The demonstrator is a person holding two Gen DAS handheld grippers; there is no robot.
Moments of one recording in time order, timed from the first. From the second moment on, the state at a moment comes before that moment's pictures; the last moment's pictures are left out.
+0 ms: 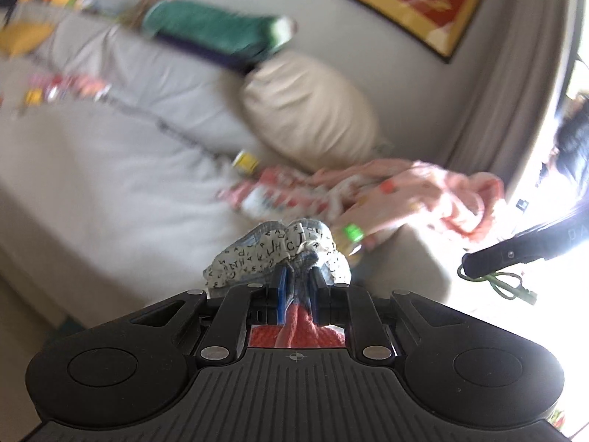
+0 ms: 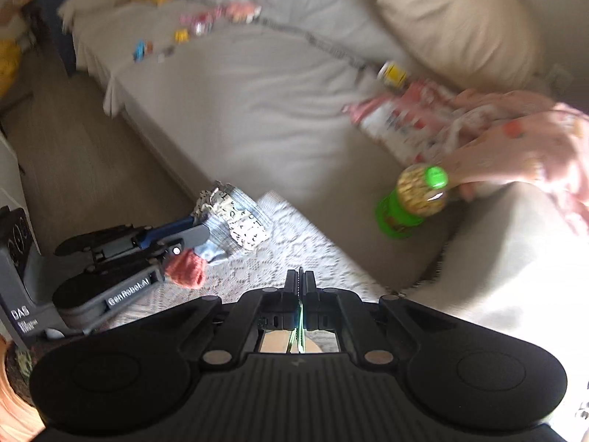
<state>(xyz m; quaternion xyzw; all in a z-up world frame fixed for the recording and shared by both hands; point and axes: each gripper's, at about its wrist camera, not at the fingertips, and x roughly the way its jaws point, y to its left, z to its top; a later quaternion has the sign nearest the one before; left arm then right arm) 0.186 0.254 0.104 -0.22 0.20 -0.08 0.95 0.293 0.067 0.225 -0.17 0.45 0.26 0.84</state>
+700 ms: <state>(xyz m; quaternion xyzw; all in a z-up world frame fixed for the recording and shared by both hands) 0.176 -0.041 0.170 -0.08 0.25 -0.33 0.91 0.192 -0.247 0.264 0.00 0.37 0.15 0.92</state>
